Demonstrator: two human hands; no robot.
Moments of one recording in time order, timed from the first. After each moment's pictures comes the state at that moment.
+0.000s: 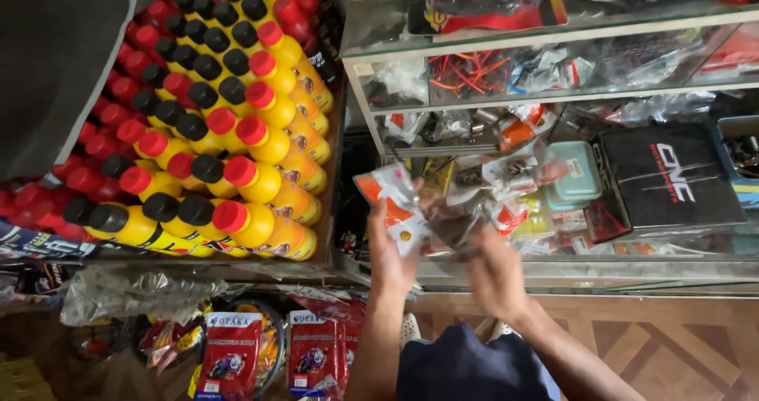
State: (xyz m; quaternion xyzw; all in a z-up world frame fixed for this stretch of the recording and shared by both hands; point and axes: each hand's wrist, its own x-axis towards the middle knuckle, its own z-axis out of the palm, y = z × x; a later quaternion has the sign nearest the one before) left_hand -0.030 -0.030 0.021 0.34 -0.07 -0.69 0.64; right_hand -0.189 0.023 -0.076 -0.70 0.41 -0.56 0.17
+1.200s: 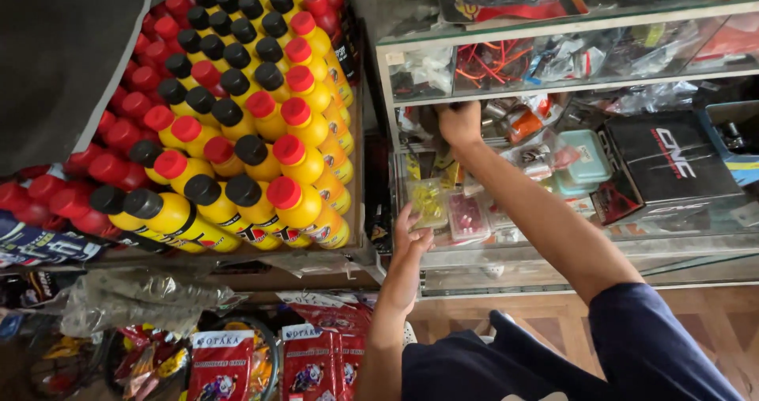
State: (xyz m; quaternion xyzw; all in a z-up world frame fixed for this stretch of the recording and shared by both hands) left_hand 0.046 0.008 -0.052 0.36 -0.44 -0.66 0.49; right_hand -0.123 -0.218 -0.038 -0.44 0.49 -0.70 0.27
